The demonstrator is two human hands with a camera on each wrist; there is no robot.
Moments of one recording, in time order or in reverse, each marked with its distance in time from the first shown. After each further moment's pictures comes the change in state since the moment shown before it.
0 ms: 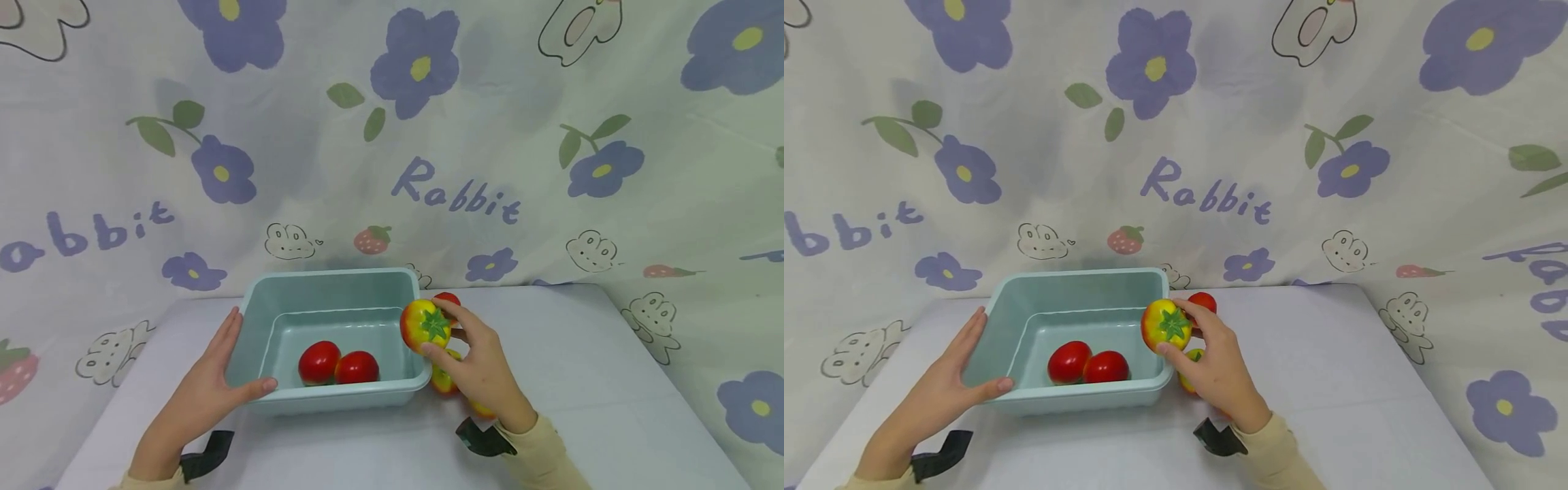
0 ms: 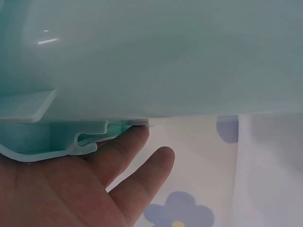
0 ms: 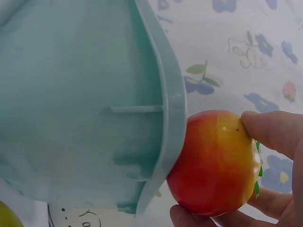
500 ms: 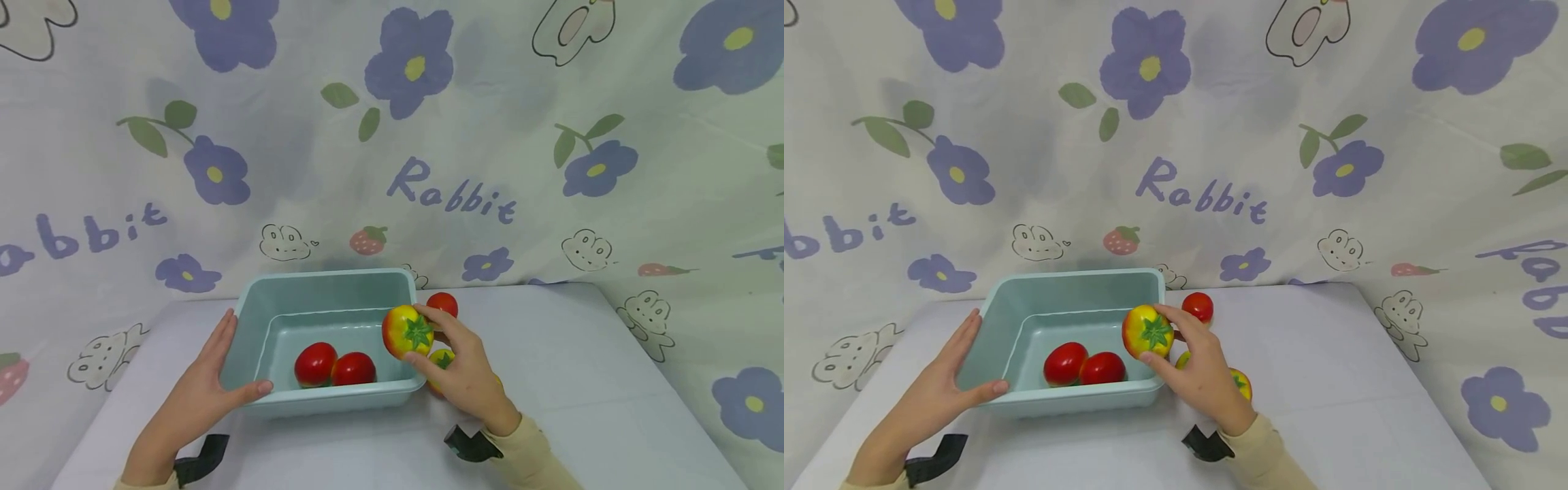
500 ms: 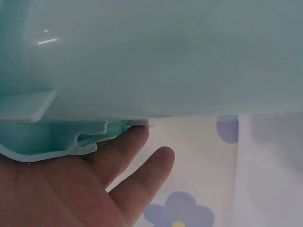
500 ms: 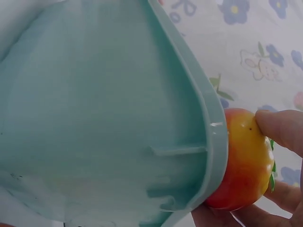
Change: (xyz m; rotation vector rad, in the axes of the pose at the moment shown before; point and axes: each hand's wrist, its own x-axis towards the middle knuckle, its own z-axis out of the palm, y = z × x) left_hand 0.000 -0.001 0.000 -0.013 -0.005 0.006; right_hand -0.002 -0.002 0.015 0.068 -0.033 -0.055
